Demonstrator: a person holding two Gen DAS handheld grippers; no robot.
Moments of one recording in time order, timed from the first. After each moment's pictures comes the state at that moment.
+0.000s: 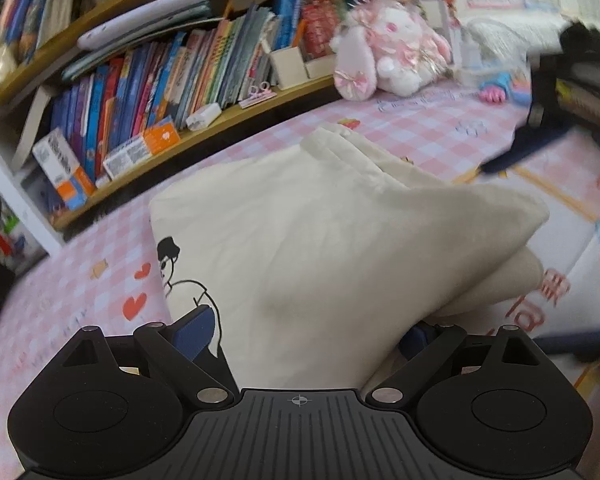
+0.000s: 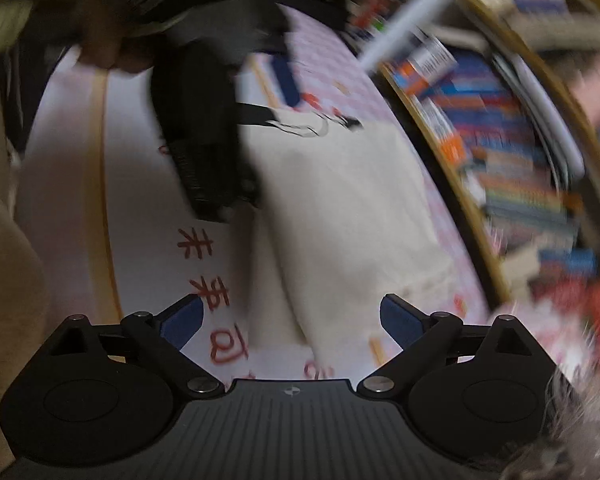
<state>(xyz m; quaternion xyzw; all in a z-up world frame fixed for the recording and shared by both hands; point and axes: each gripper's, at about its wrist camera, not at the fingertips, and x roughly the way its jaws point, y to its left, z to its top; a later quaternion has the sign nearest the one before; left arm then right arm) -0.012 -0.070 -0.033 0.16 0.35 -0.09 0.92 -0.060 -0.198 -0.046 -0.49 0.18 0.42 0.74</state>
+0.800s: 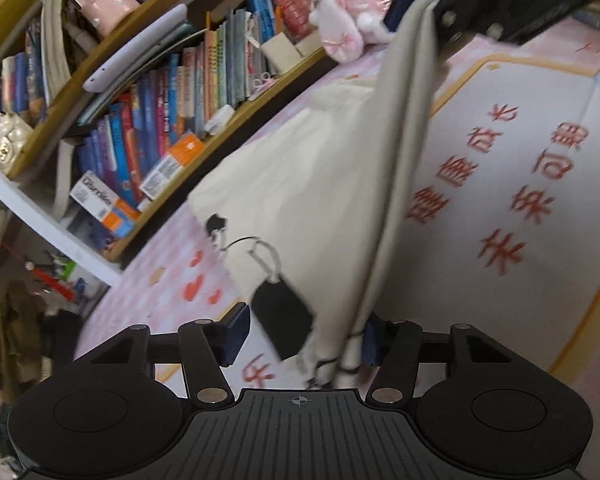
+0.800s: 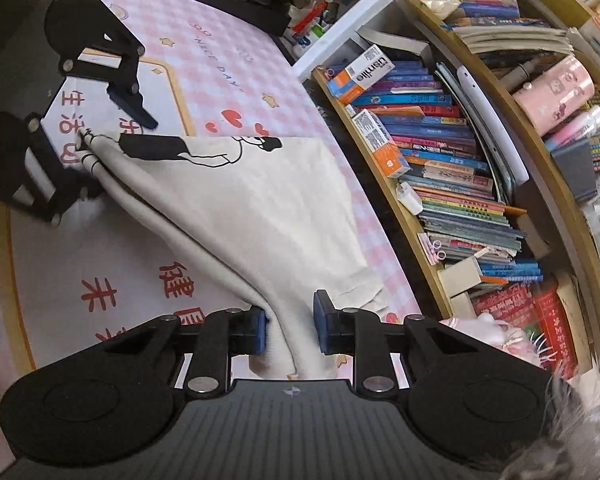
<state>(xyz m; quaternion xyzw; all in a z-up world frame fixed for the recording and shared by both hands) -0.055 -0.068 -0.075 0.35 0.32 -0.04 0.88 -0.021 -0.179 -0.010 -0.47 0.18 0.35 0.79</state>
